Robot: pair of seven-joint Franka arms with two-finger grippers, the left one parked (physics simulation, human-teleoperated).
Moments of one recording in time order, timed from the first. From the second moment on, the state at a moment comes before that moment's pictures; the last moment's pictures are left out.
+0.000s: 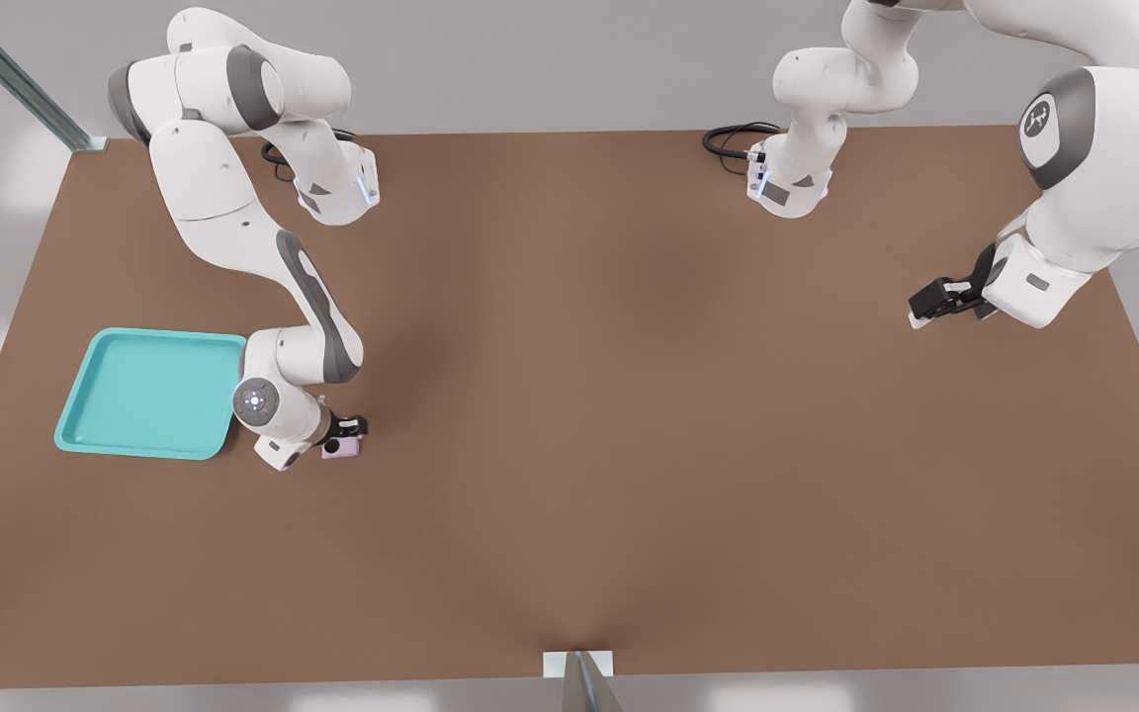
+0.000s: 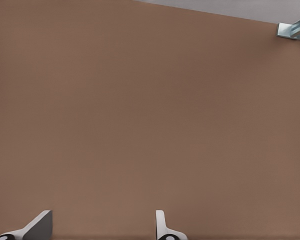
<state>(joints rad) 0.08 0.58 0.04 -2.00 0.04 2.46 -0.03</state>
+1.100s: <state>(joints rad) -0.12 0.21 0.04 -1.68 -0.02 2.19 -0.30</state>
